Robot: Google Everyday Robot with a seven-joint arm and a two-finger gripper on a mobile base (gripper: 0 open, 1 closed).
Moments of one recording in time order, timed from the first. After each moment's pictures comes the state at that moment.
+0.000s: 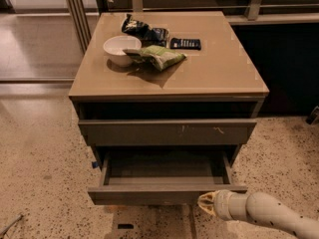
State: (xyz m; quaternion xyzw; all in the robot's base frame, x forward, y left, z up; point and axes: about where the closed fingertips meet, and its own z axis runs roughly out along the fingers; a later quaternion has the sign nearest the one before) arm 0.458 -0.171 0.404 -0.65 0.66 0.06 0.37
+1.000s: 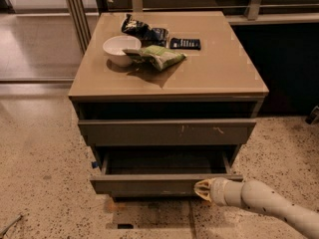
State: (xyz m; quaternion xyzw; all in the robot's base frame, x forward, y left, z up) arm 0.510 -0.165 0.408 -0.64 0.65 0.05 0.40
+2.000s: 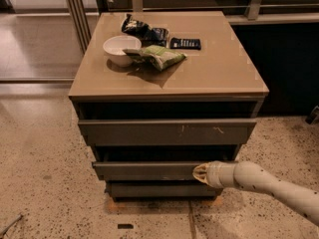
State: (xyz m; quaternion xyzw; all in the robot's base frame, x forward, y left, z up) arm 0.571 -0.169 0.415 -0.64 0.66 0.03 0.39
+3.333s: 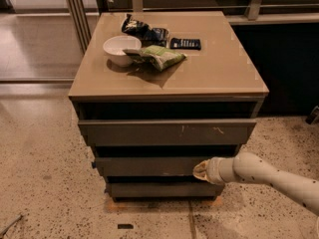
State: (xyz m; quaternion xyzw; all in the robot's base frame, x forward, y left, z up) arm 0.573 -0.169 0.425 -0.65 0.67 0.05 0.35
